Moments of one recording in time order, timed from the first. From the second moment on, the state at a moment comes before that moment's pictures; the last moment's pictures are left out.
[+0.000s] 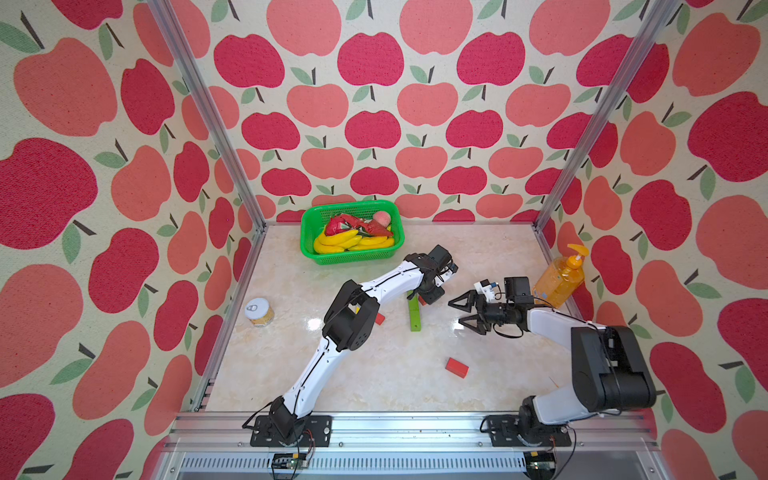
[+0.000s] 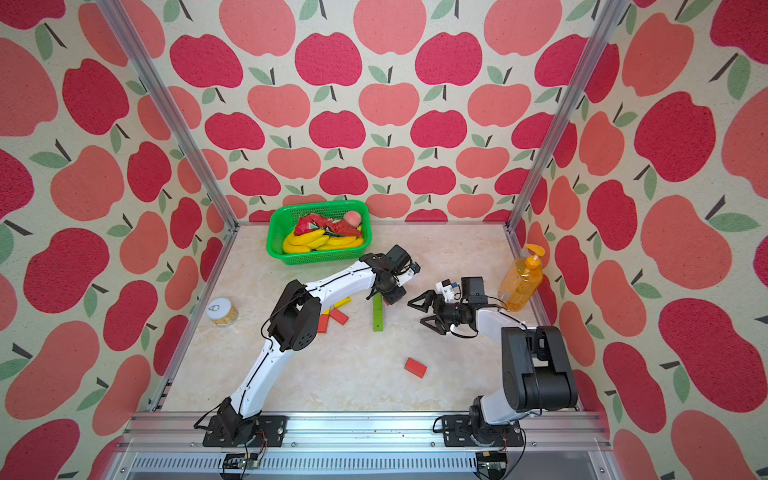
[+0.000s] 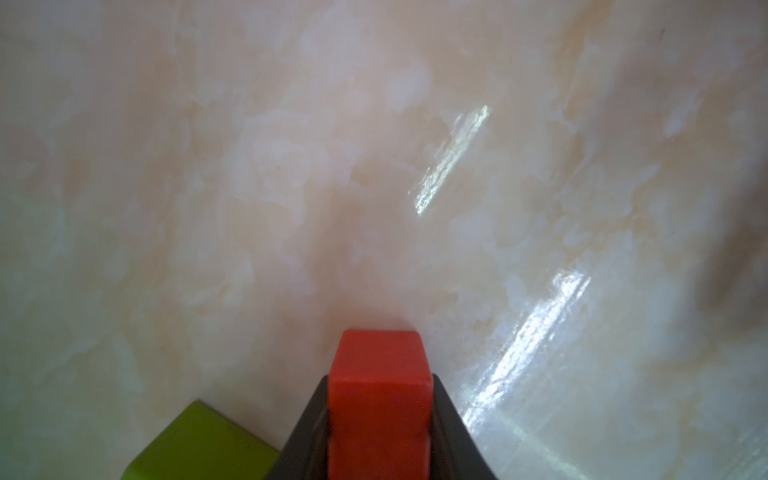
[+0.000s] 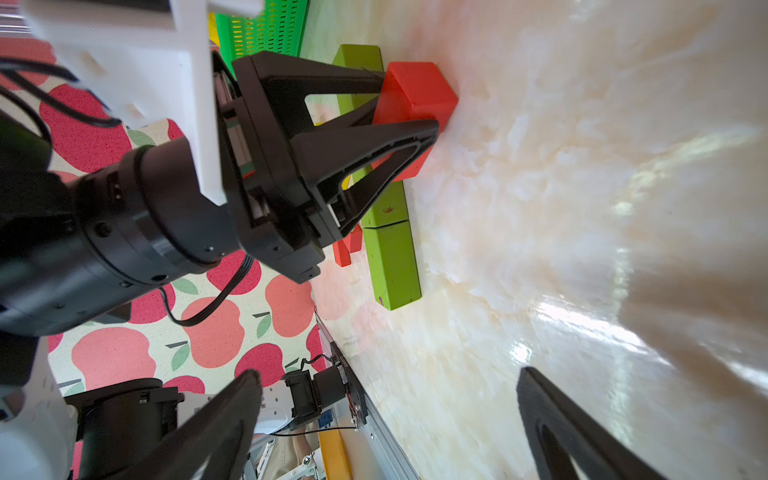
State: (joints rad) left arm -0.80 2.44 2.11 -0.85 0.02 0.21; right arm 0.14 1.51 0.65 -0.13 -0.97 0.66
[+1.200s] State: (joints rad) left arm -0.82 2.44 2.17 -0.86 -0.01 0.22; right arm 0.14 1.51 0.65 -0.13 -0.97 0.66
